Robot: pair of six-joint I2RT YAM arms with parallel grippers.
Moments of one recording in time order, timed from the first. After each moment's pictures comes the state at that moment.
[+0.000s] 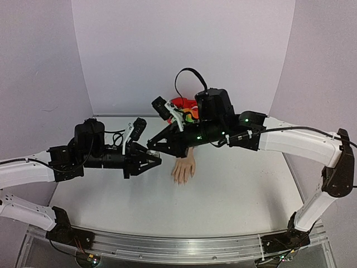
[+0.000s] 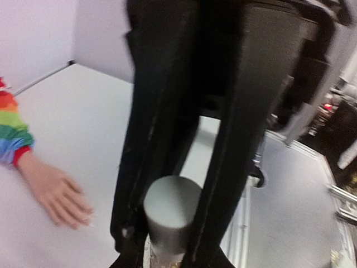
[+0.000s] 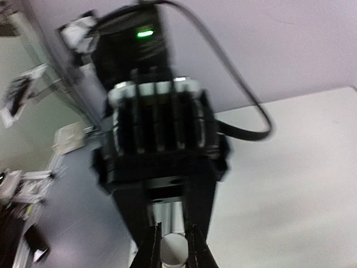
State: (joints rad) left arm -0.96 1.07 0.78 0.06 0.45 -0.18; right arm 1.04 1.65 1.52 -0.25 -0.56 0.07
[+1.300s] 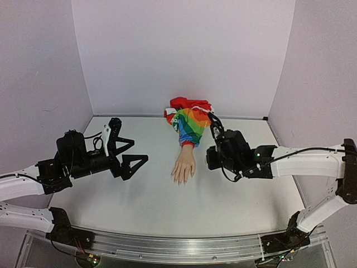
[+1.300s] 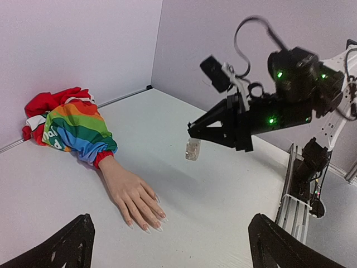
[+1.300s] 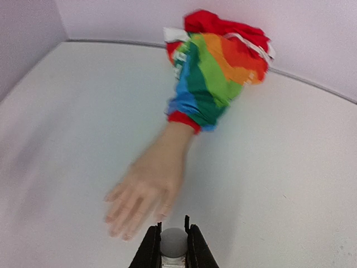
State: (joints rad) left arm -0.93 0.86 0.59 0.15 0.09 -0.15; right arm 1.00 1.46 1.01 -0.14 0.51 0.37
